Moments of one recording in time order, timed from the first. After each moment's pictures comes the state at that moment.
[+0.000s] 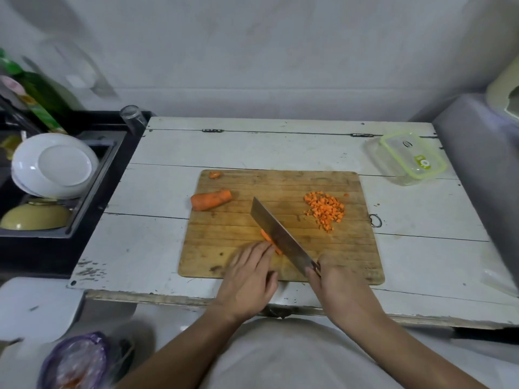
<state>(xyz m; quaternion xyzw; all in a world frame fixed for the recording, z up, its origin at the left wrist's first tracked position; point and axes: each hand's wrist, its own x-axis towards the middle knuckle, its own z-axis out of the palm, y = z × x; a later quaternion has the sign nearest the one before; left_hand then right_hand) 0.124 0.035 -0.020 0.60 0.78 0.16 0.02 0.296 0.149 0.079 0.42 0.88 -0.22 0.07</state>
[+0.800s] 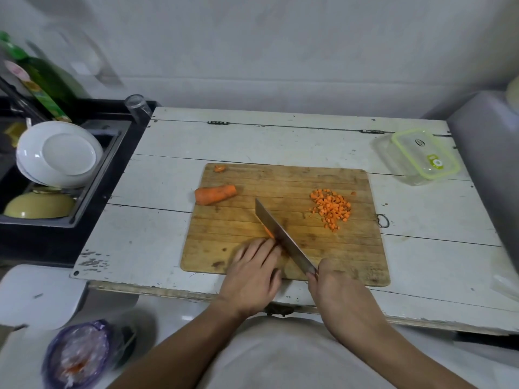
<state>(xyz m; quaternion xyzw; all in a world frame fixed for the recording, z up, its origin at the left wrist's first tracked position) 0.124 0.038 -0.021 0.61 0.78 0.11 0.01 0.291 0.135 0.089 0.42 0.87 -0.22 0.09</state>
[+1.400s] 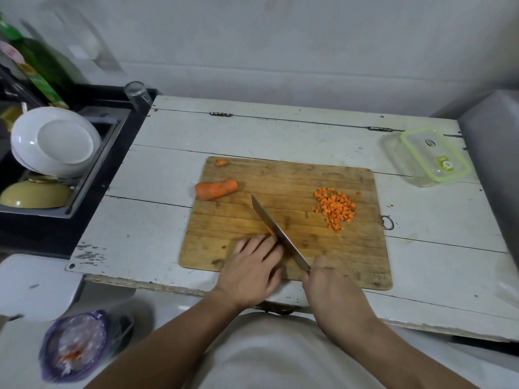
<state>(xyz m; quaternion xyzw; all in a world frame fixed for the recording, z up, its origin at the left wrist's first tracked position) 0.111 0.044 -0.022 0.64 0.76 0.09 -0.02 0.270 0.135 0.072 0.37 0.91 -0.10 0.15</state>
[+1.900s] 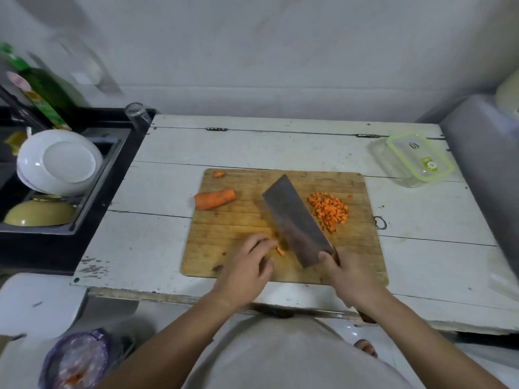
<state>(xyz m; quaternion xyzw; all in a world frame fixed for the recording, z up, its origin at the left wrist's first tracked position) 0.106 0.041 0.005 0.53 0.79 0.27 0.15 0.294 0.182 0.066 0.47 0.77 -0.43 0.01</state>
